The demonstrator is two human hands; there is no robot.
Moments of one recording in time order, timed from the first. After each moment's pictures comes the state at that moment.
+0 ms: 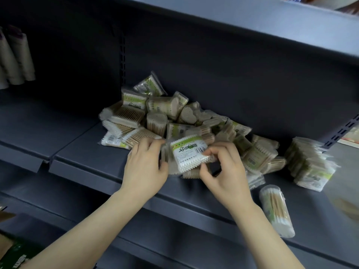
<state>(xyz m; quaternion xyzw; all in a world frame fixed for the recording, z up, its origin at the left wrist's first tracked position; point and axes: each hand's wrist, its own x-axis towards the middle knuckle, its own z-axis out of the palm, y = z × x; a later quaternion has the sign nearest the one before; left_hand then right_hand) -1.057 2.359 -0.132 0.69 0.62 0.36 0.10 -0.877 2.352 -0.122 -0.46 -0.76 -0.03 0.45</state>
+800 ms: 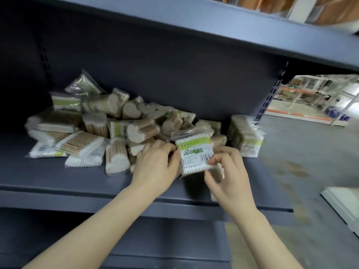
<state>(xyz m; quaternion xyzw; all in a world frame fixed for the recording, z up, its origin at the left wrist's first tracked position) -0.945 2.342 -0.113 0.78 0.50 0.34 0.15 -0.785 2.278 -0.127 -0.57 -0.67 -0.08 0.47</state>
